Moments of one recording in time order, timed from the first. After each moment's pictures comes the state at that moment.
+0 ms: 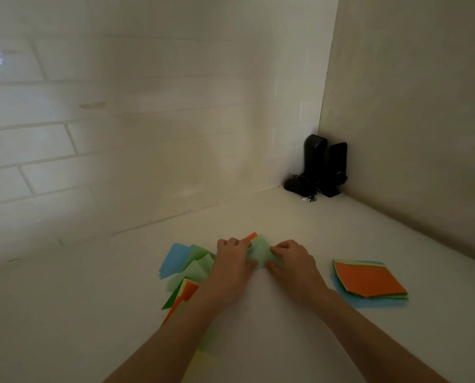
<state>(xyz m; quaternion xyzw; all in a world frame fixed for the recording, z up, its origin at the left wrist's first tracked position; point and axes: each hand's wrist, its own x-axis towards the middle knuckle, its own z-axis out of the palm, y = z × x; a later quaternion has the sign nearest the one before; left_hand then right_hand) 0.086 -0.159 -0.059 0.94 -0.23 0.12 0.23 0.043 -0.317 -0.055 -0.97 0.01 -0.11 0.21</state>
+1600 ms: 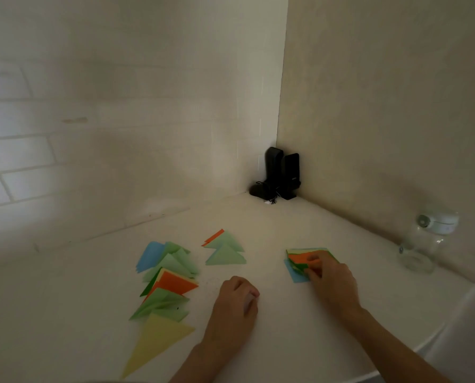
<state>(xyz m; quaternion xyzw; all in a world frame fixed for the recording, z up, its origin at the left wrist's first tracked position) -0.047 -0.186 -0.086 0.85 -0.31 0.14 0.40 -0.080 -0.407 -0.053 -0.91 0.18 -0.25 0.27</state>
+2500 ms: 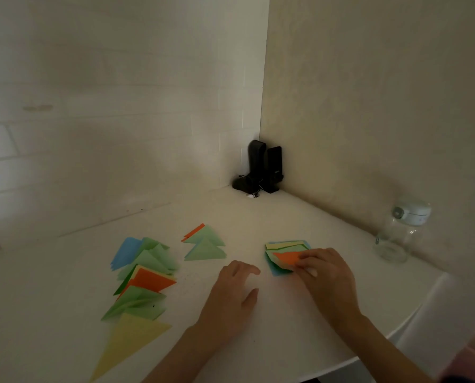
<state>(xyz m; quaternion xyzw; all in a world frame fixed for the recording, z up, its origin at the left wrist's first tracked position) -0.051 -0.212 -0.066 0.84 -0.37 0.11 0.37 -0.112 -0.423 -0.050 -0.88 0.03 -0.45 0.16</state>
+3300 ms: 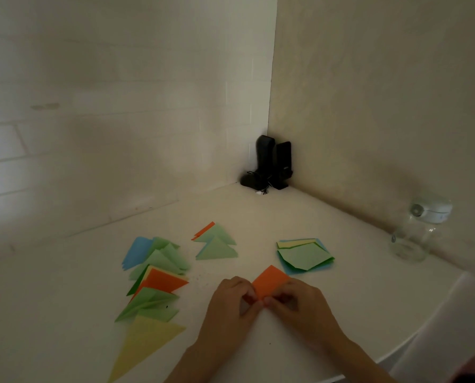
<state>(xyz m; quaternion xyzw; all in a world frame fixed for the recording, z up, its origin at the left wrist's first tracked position) -0.051 -0.189 -0.083 0.83 -0.35 0.11 0.42 -0.110 -0.360 -0.078 -0.92 0.02 -0.21 0.33</state>
